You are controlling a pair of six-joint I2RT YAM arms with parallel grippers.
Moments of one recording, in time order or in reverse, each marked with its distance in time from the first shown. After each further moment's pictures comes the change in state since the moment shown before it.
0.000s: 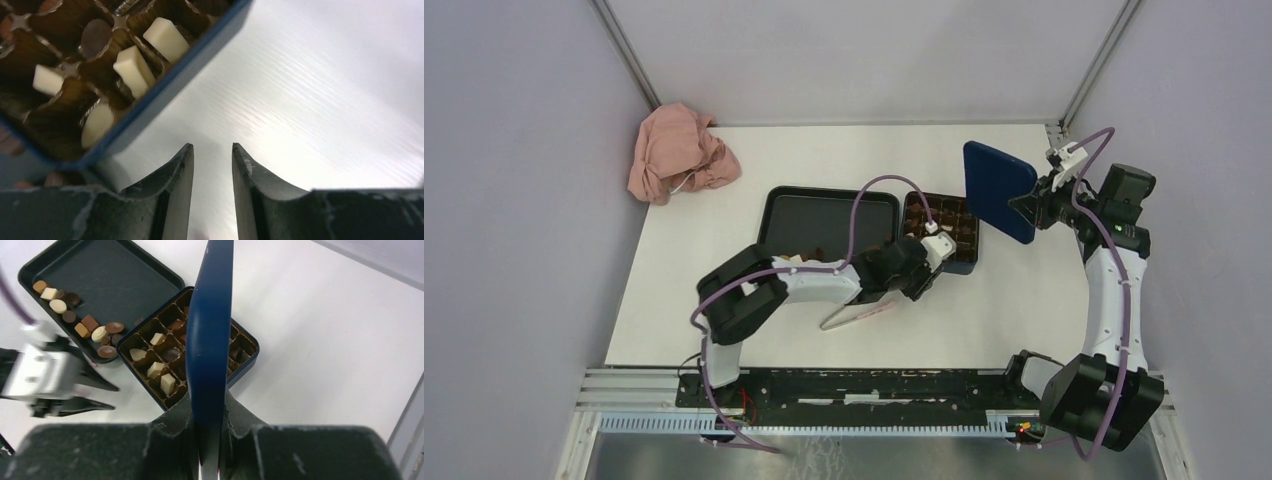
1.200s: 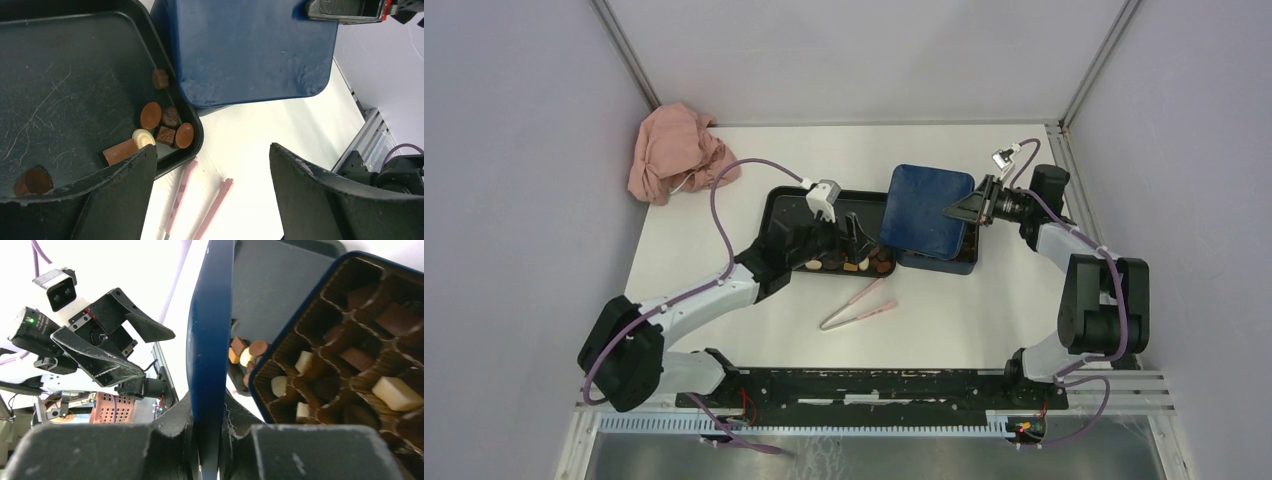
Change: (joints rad) left arm 0.366 -0.704 -0.437 0.036 0.183 -0.390; right arm 0.277 0.415 -0.215 0.818 -0.254 1.072
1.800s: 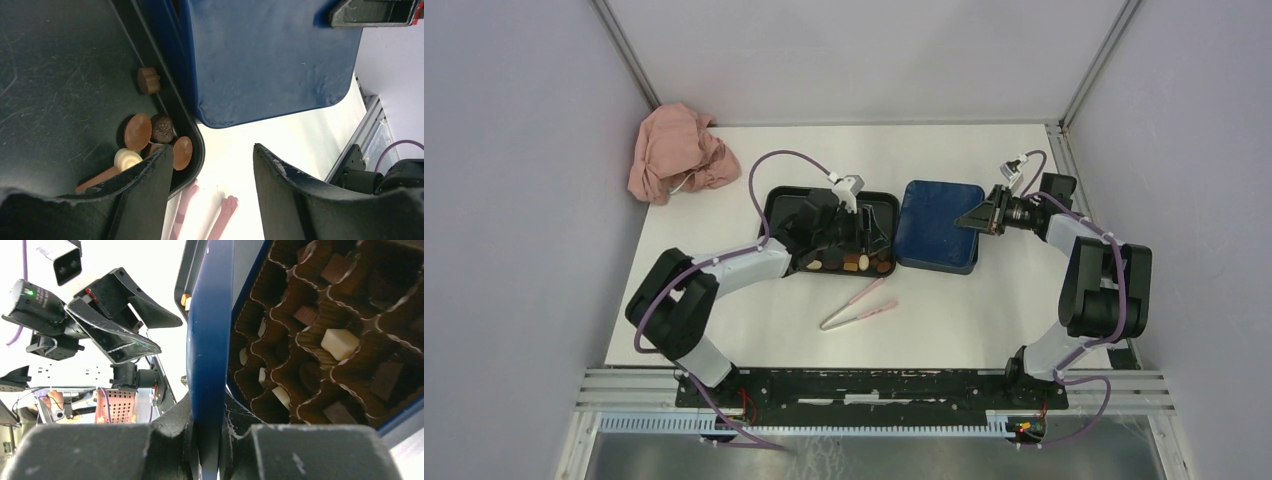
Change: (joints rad) left arm 0.042 0.314 0.147 0.029 0.151 -0.032; right arm -0.094 0.110 0.092 -0.406 -0.023 -0.330
